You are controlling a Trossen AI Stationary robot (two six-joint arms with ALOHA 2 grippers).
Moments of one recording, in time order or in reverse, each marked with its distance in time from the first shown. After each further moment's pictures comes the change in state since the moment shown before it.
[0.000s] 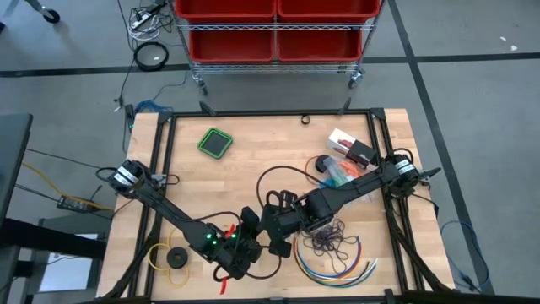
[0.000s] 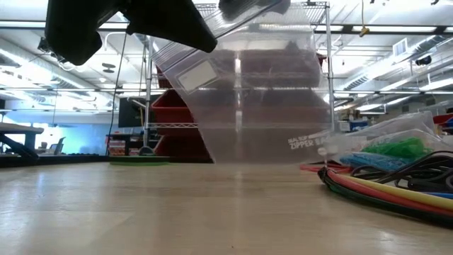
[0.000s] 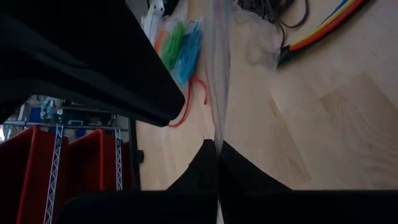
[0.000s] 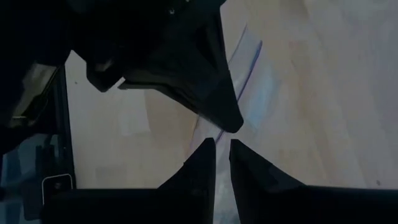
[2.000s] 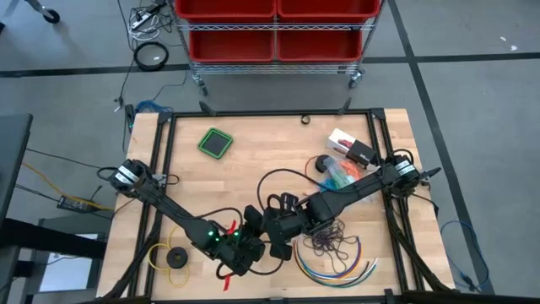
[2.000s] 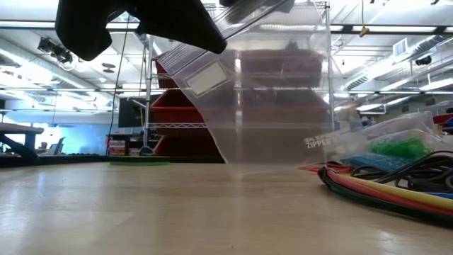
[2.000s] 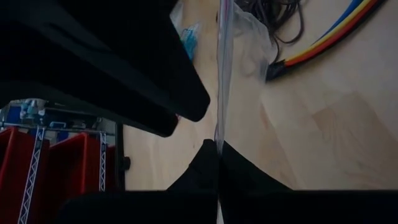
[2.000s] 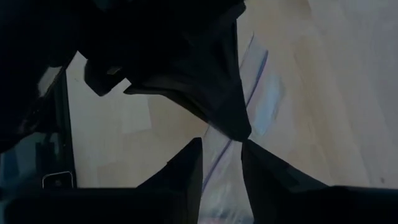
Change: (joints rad) left arm 0.025 0.000 0.000 0.051 0.067 -0.004; right arm 0.018 0.002 -0.012 0.008 0.018 0.016
